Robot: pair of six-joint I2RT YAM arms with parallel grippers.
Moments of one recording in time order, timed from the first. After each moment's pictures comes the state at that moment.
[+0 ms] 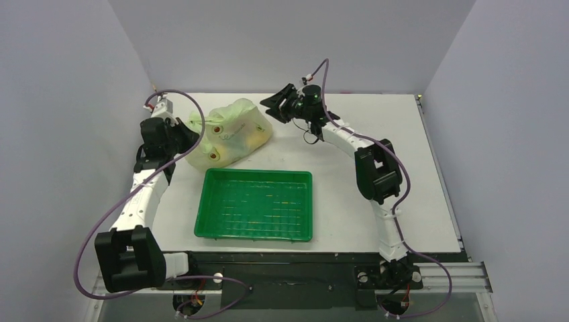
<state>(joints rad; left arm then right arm) 0.10 1.27 0.94 -0.08 0.21 -0.41 0.47 2.27 1.84 0.23 -0.46 1.26</state>
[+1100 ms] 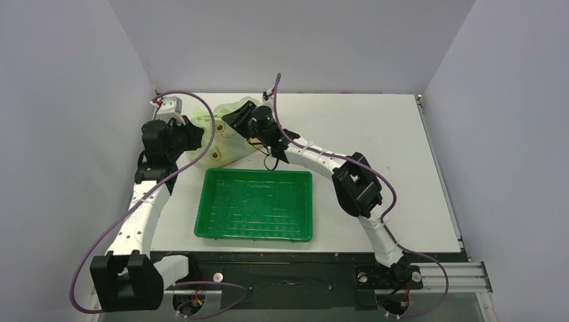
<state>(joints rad) 0.02 1.14 0.91 -0.04 0.24 -0.27 0.81 2.26 1.87 0.20 0.06 1.18</state>
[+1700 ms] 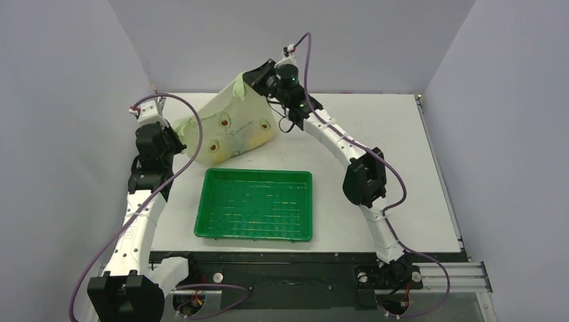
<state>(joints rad) 0.02 1.03 0.90 -0.16 -0.17 -0.27 0.66 2.32 2.24 0.01 -0.04 1.05</state>
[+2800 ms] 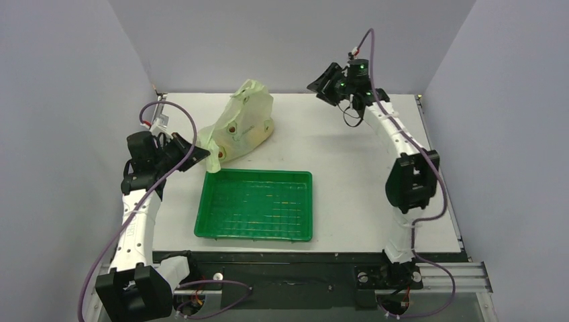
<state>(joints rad) 0.18 1.05 0.89 -0.36 0.61 -0.61 0.27 2.08 1.97 -0.36 -0.35 0.83</state>
